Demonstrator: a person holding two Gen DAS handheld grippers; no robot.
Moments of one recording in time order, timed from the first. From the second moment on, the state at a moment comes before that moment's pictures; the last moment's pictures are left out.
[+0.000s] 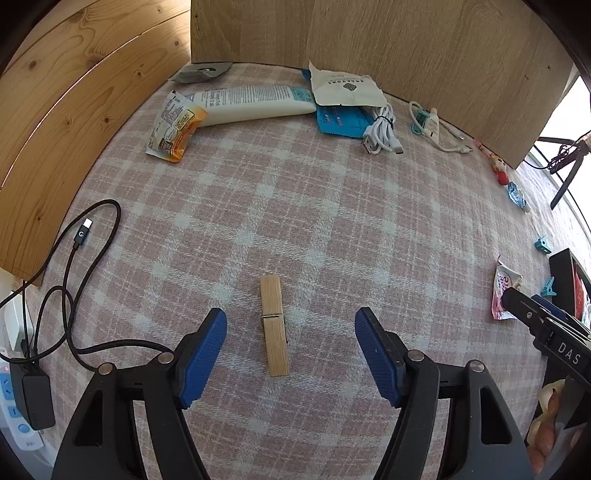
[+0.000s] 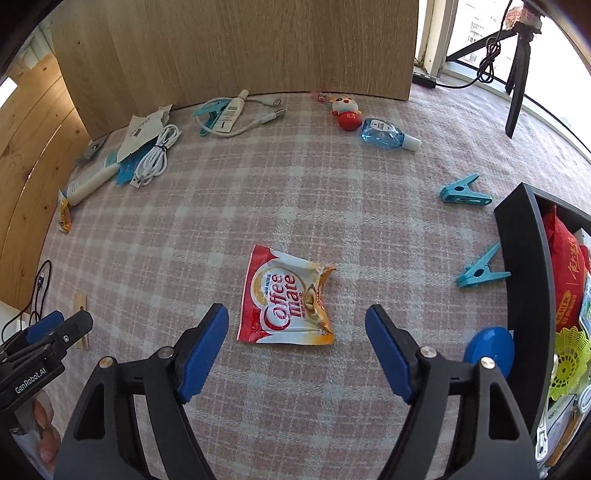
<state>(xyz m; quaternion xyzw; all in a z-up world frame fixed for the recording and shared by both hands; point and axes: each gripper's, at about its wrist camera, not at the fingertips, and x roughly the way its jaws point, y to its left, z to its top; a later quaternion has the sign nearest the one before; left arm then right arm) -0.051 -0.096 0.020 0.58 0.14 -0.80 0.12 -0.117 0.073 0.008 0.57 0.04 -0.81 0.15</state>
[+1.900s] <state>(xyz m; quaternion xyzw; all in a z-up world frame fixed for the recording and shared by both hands) -0.070 0.012 0.087 0.52 0.11 -0.84 0.02 -0.097 0.253 0.081 0.54 -0.05 -0.84 0.06</state>
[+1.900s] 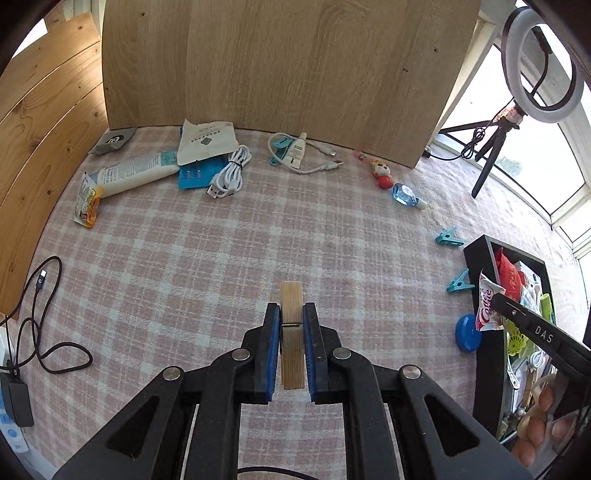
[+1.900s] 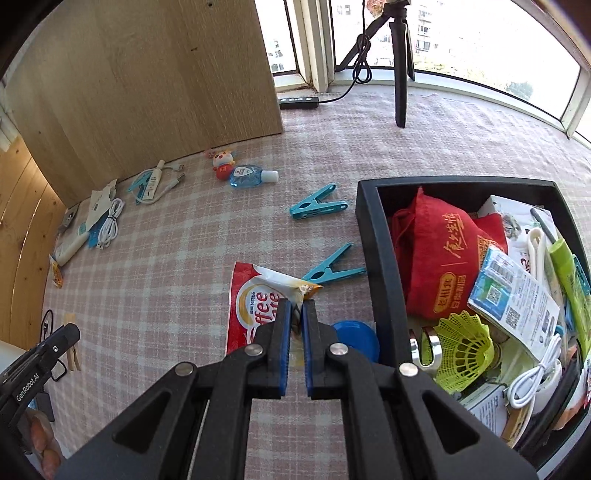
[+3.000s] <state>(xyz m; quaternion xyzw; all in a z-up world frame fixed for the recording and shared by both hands) -0.034 0.342 0.138 0.51 -0.04 -0.82 -0.25 -0.029 0.509 0.139 0.47 -0.15 -0.86 -0.14</state>
